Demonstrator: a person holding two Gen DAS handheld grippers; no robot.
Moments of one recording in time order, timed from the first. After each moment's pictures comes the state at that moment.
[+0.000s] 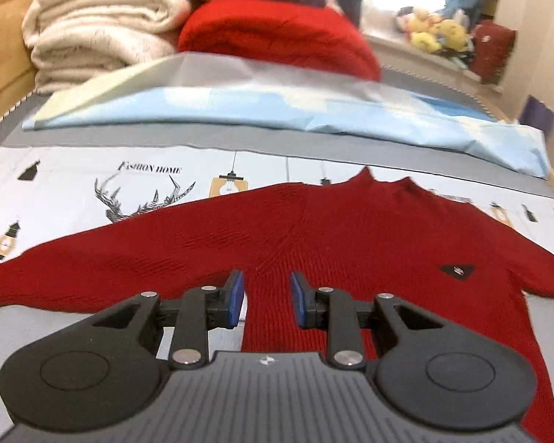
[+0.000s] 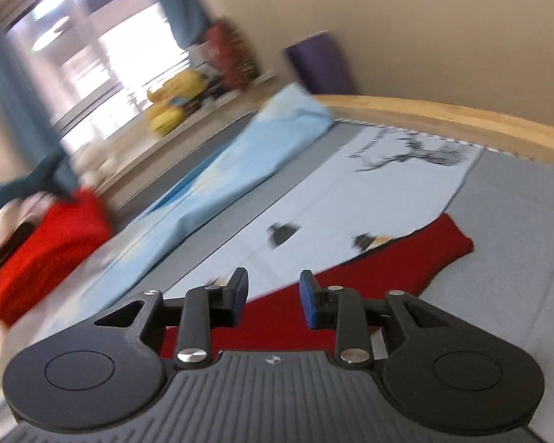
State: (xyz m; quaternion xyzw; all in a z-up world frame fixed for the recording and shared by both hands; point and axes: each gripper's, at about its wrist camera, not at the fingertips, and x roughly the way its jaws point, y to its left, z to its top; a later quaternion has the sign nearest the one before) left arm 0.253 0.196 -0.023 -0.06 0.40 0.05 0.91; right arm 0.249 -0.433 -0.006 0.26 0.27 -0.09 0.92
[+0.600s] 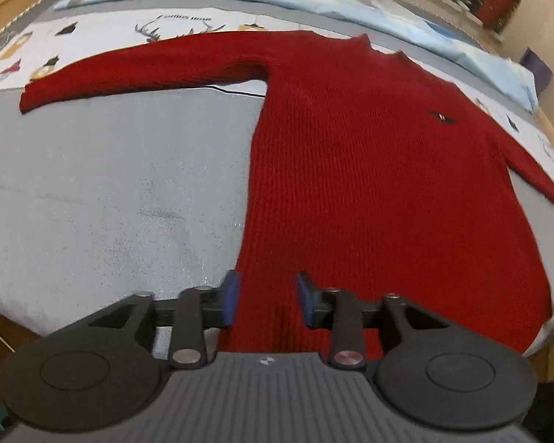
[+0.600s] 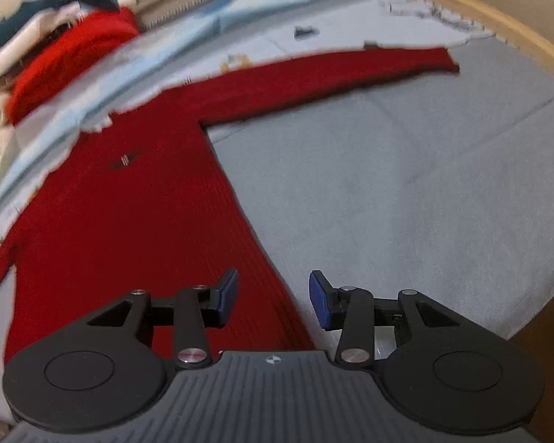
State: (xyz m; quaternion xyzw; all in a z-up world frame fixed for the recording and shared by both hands) left arm 0.051 0.190 -0.101 -0.10 0.50 0.04 0.86; right arm 0.113 -0.362 -0.093 0.17 0.50 -0.03 0.85
